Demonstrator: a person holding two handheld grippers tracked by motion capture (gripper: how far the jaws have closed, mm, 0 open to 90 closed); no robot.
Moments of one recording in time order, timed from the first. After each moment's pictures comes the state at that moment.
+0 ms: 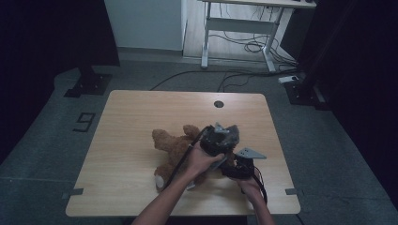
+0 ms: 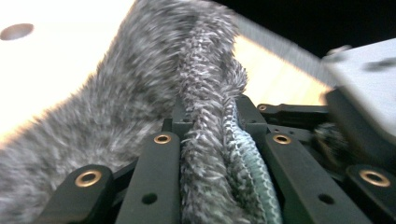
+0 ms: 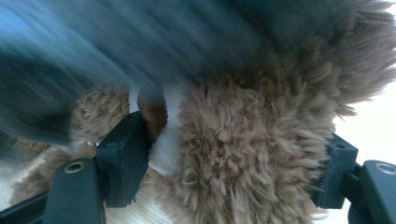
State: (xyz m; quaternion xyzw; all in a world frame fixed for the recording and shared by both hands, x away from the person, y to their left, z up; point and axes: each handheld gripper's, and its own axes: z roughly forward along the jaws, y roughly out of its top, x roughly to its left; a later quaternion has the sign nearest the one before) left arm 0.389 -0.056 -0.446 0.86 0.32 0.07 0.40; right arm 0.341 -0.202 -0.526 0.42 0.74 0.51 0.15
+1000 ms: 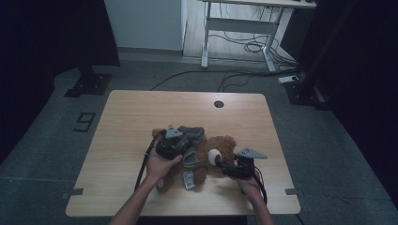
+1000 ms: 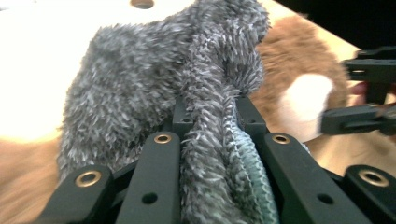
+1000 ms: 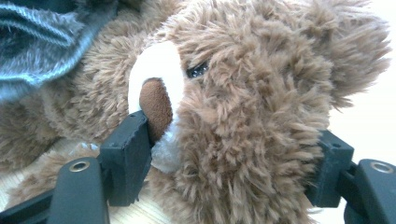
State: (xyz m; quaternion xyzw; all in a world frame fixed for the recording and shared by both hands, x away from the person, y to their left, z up) left arm 0.369 0.099 -0.451 0.80 0.40 0.14 0.42; right arm 0.342 -0.204 -0.527 0.43 0.73 0.51 0.14
